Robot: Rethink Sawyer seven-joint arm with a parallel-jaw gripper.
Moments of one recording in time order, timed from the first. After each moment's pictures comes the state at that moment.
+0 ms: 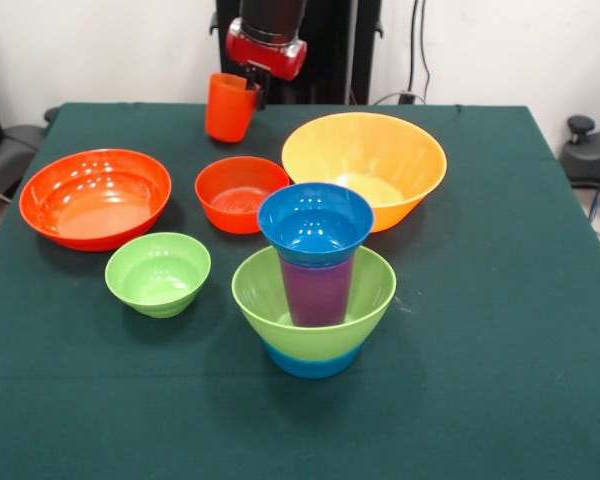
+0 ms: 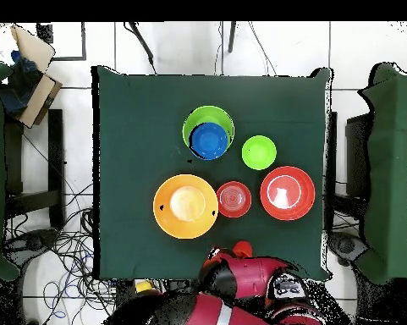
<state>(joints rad) -0.31 -0.52 -0.19 2.07 -0.55 0.02 2.26</state>
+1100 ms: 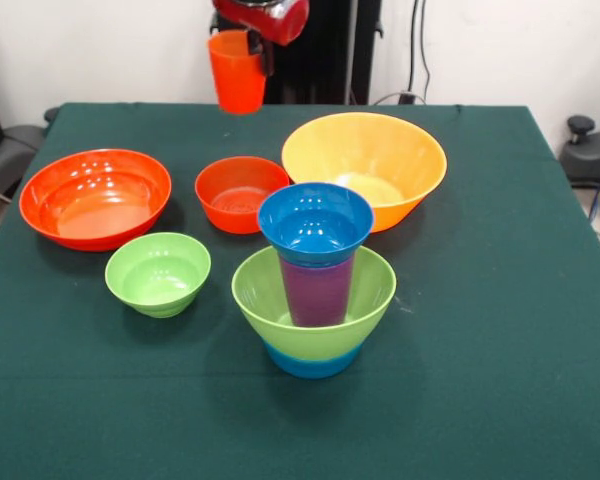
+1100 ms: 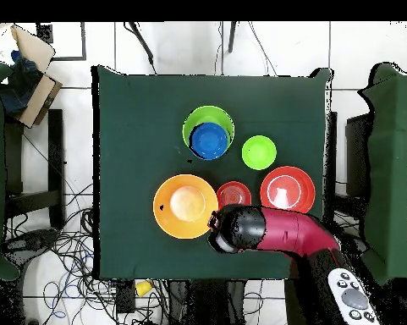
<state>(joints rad) -0.56 -0.85 0.20 1.97 -0.30 0.74 2.26</state>
